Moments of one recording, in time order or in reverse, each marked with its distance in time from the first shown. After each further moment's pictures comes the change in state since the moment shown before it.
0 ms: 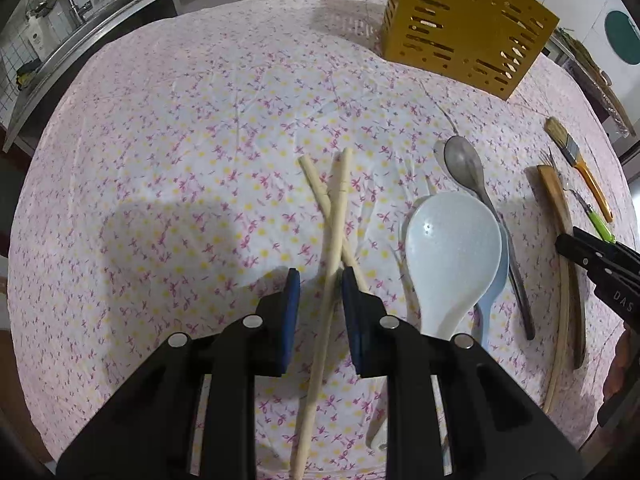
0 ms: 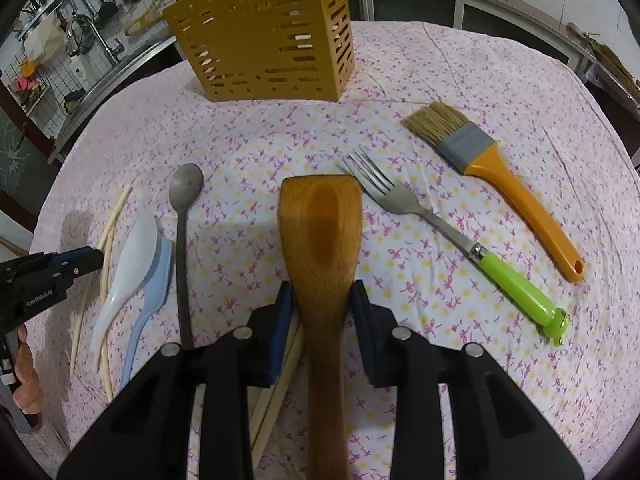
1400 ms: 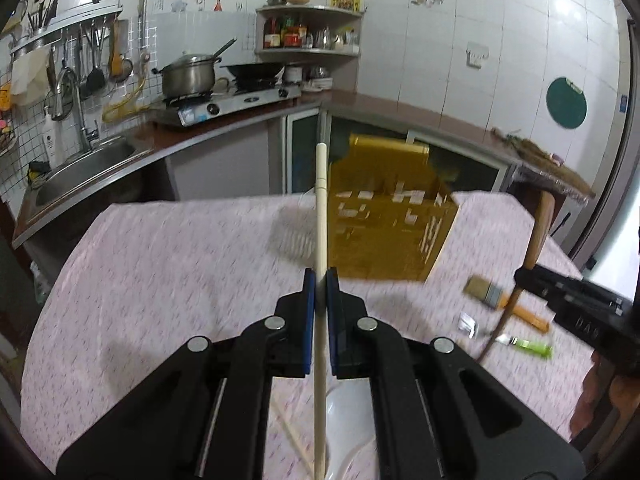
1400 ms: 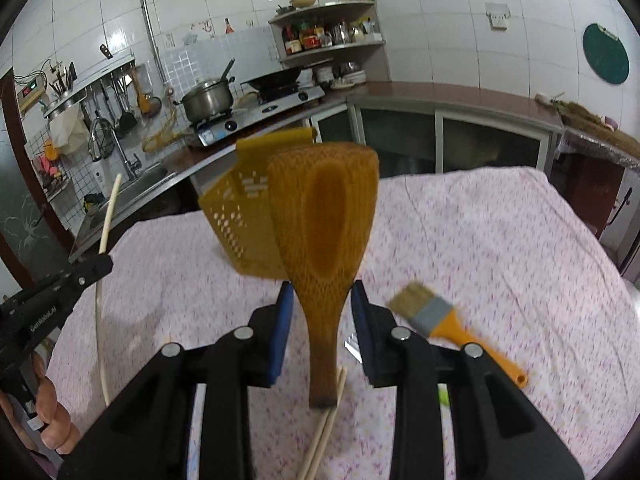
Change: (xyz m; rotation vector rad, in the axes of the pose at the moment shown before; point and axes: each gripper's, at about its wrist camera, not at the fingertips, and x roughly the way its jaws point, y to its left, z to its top) left arm -0.121 -0.045 0.048 0.046 -0.607 -0.084; right arm -0.096 0.006 0.049 0.057 -0.488 0.013
